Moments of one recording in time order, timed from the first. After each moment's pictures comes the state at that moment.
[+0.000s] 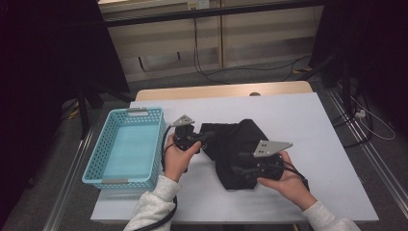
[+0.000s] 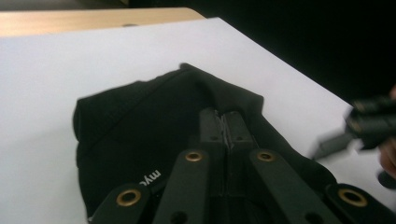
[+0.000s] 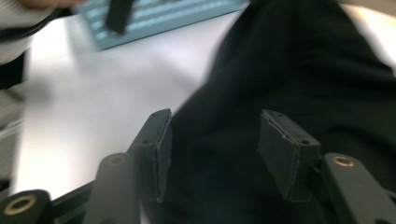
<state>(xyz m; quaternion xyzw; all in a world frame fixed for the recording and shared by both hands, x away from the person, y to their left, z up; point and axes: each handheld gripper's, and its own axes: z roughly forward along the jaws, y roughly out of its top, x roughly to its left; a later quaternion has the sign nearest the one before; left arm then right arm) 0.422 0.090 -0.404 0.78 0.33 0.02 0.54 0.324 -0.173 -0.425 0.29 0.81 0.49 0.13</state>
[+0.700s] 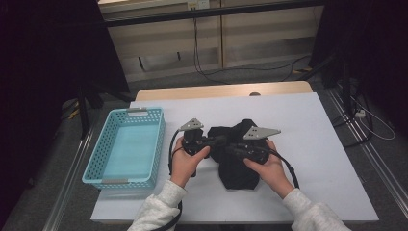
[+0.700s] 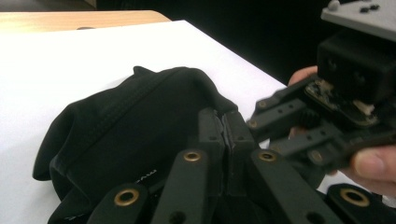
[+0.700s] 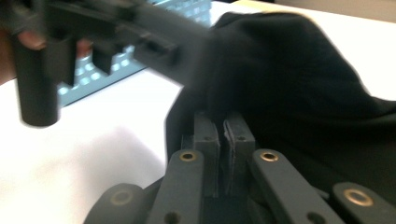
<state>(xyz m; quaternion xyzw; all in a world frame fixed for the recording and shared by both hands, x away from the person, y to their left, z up) 0.406 0.069 -0.401 0.78 0.29 -0.01 0.56 0.369 -0.151 -0.431 0.35 0.77 0.53 0.12</state>
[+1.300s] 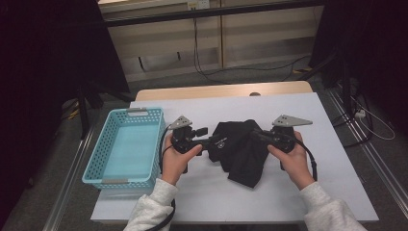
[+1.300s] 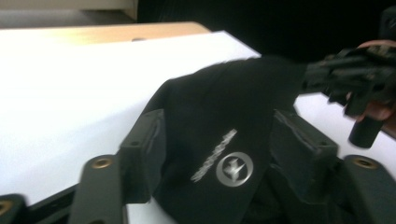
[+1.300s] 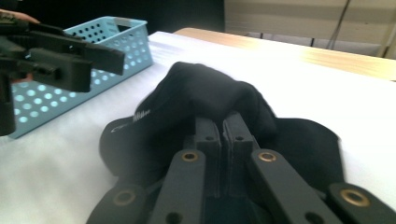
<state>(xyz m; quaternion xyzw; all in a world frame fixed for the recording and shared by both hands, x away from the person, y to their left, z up) 0.417 0.096 -0.404 0.76 0.34 0.05 0.55 0.376 -0.218 -0.412 0.41 0.72 0.54 0.18</state>
